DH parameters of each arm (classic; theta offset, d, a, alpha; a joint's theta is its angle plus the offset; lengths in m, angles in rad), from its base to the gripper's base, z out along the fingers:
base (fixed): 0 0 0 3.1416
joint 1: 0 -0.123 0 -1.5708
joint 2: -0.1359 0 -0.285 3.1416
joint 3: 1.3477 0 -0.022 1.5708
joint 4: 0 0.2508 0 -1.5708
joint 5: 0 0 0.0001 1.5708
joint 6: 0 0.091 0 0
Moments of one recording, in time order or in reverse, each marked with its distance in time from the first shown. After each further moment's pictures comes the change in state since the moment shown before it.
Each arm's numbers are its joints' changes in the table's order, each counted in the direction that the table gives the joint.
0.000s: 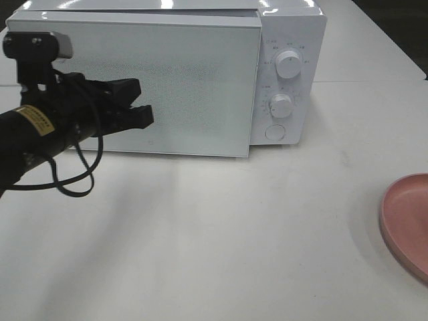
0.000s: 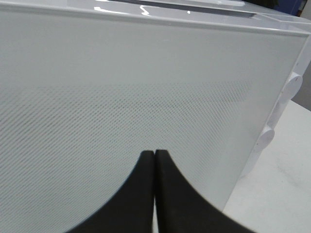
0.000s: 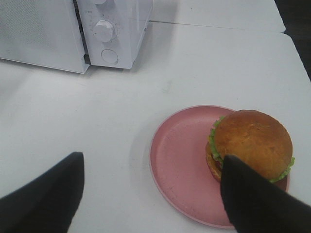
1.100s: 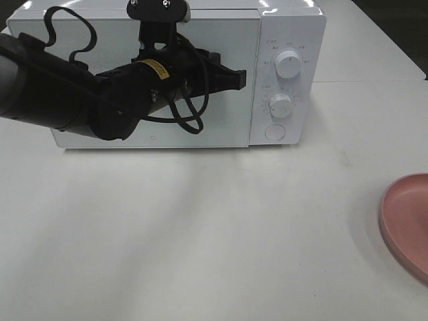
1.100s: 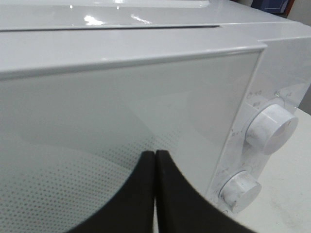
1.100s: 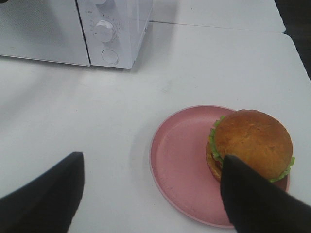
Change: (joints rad) left arm 0.122 -0.266 -0.515 -0.230 0.282 0.224; right arm 0.000 0.000 0.000 0.000 0.000 0.000
